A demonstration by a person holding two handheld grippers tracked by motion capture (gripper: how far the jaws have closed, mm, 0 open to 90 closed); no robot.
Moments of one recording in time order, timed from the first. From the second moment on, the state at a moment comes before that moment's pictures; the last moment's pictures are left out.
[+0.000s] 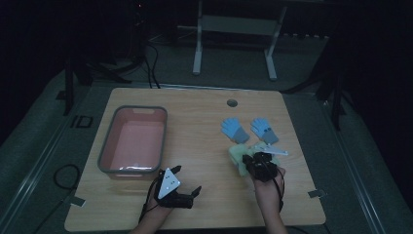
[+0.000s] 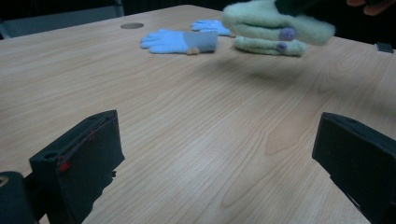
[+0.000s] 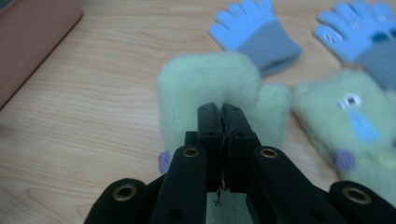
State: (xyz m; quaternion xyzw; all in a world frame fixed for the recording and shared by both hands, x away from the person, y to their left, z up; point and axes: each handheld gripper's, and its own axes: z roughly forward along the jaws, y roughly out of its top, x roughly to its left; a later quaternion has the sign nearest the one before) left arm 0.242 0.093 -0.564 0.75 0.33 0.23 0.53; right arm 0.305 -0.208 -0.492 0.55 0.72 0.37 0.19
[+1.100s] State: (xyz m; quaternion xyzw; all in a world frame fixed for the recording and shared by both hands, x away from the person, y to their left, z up) left arm 0.243 0.092 -0.564 0.75 0.33 0.23 0.53; right arm 0.301 -0.207 -0.514 0.54 0.74 0.36 0.19
